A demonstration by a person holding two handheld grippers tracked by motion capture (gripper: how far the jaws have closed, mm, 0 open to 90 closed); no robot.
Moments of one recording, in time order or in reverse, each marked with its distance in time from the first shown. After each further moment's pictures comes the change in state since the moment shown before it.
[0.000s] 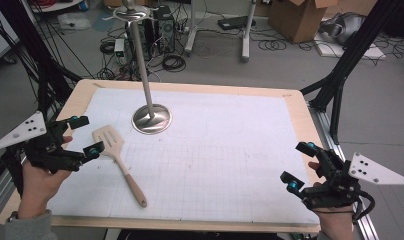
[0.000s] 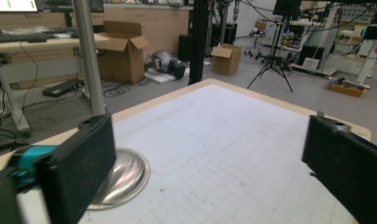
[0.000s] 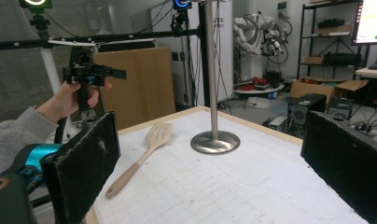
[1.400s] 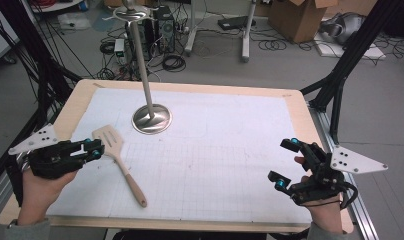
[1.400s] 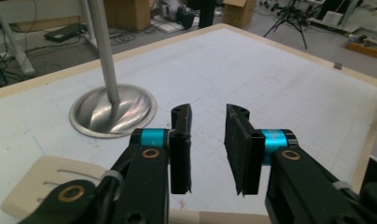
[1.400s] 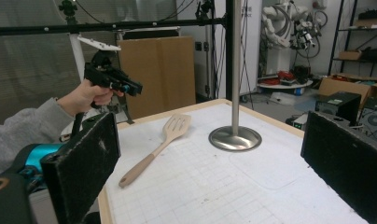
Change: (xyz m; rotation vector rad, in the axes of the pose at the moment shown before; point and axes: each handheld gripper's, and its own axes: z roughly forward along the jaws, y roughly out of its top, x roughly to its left) left arm 0.002 -0.031 -0.006 0.187 0.055 -0.033; right arm -0.006 -0.002 0.026 0.041 0.103 -0.021
